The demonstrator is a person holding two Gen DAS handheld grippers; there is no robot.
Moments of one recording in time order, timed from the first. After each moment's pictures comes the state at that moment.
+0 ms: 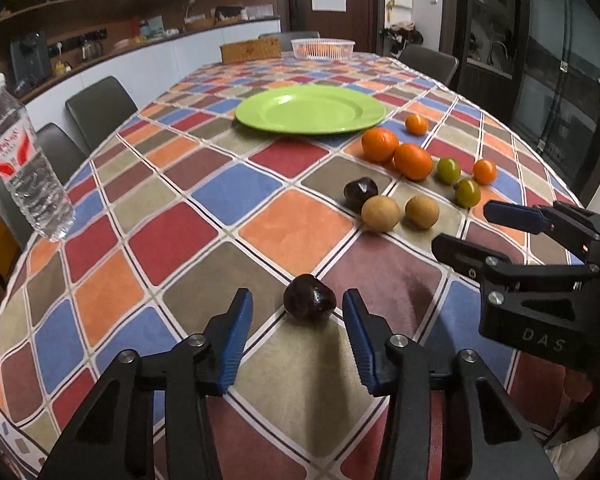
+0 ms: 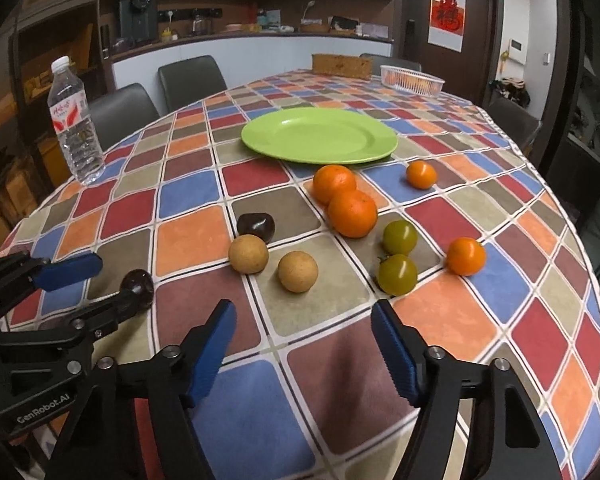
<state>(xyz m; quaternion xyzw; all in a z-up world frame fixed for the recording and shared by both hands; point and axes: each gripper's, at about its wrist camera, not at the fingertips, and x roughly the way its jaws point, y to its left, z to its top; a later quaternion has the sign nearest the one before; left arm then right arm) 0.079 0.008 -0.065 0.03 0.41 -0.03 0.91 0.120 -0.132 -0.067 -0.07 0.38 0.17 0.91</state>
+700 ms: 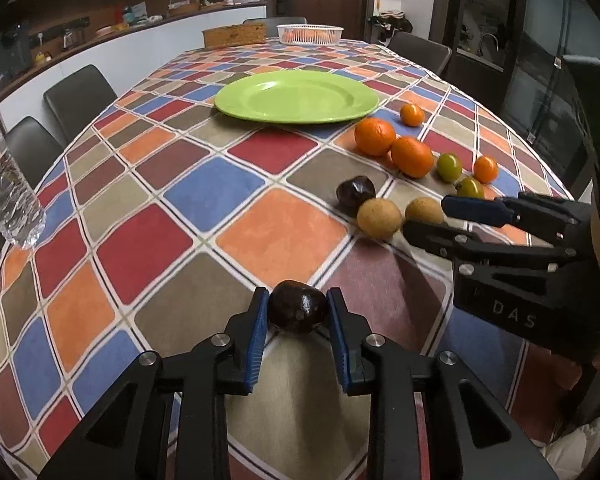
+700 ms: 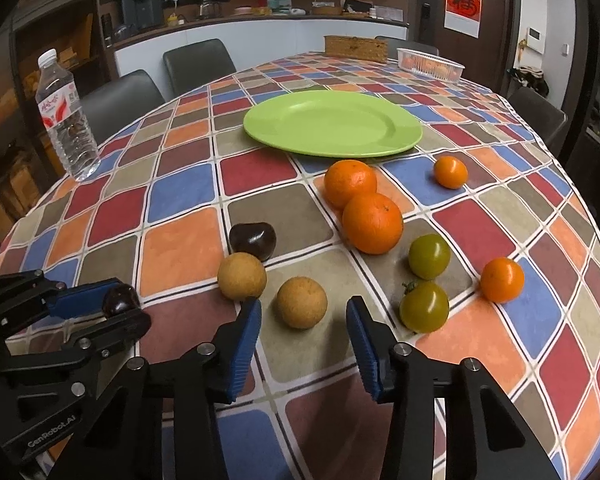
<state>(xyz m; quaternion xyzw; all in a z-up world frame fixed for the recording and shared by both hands) 0.106 0.009 -0.070 0.02 0.43 -0.06 0.90 0.159 -0.120 -0.078 -0.07 0.41 0.19 0.89</state>
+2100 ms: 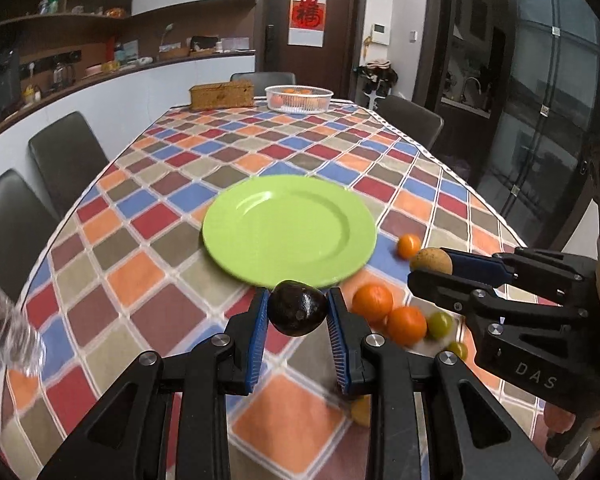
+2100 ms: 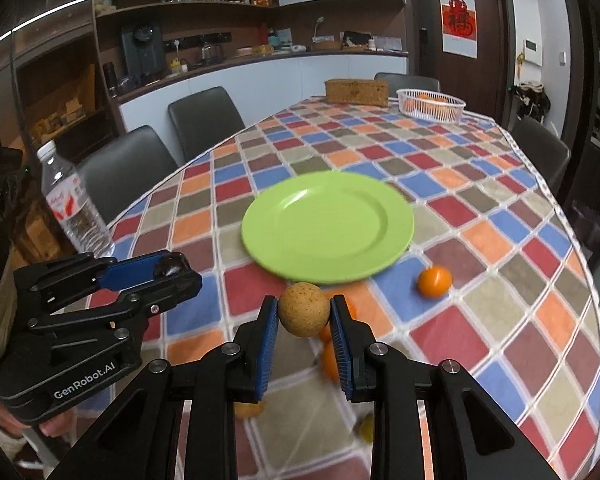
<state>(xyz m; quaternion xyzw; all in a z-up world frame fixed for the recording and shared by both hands) 0.201 0.015 0.016 0.00 0.36 -0.10 0.93 0.214 -0.128 0.002 -0.03 0.36 0.21 0.91</state>
